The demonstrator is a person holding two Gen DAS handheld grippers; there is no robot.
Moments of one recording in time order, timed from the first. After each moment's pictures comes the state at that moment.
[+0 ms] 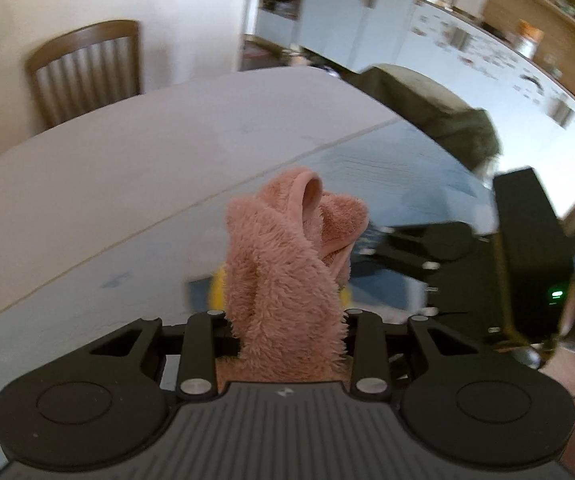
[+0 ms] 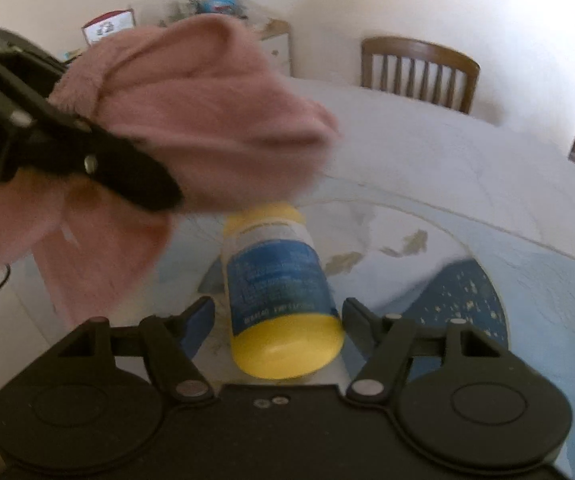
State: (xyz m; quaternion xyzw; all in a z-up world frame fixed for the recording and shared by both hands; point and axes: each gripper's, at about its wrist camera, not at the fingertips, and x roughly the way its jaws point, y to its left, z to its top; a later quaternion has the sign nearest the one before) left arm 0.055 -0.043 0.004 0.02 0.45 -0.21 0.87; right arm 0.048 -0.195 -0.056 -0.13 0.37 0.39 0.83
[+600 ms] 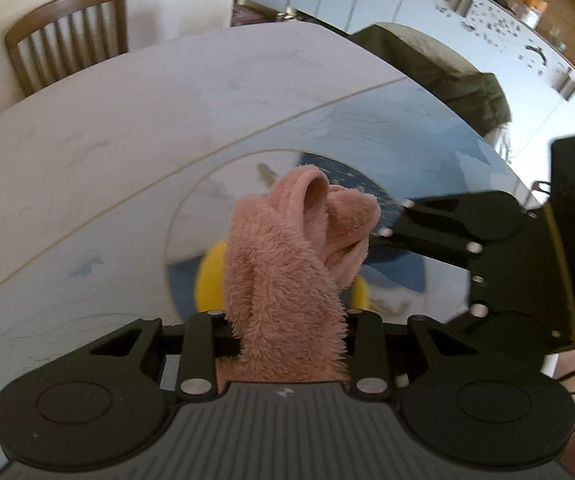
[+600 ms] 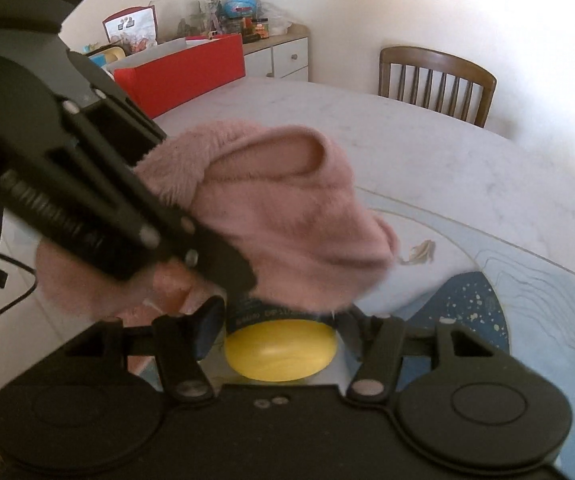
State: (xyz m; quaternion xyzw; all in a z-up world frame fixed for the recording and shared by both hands) left arm 0.089 -0.051 -0.039 0.02 0.50 -0.20 0.84; right arm 0.055 -0.195 -0.056 -0.14 0.37 0.41 0.82
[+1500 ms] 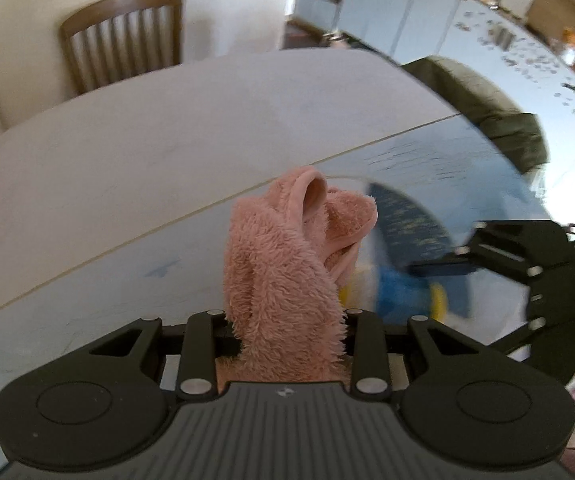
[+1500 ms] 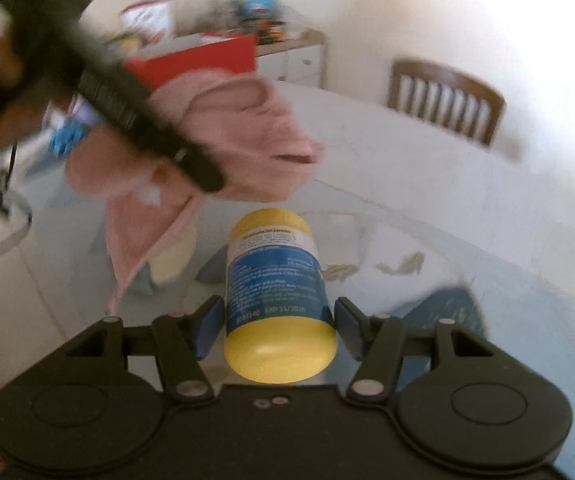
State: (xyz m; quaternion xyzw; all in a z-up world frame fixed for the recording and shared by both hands) left arm 0.086 -0.005 -0.018 0.00 0.48 -0.16 0.86; right arm 0.038 -0.202 -0.052 -0.23 0.32 0.44 0.81
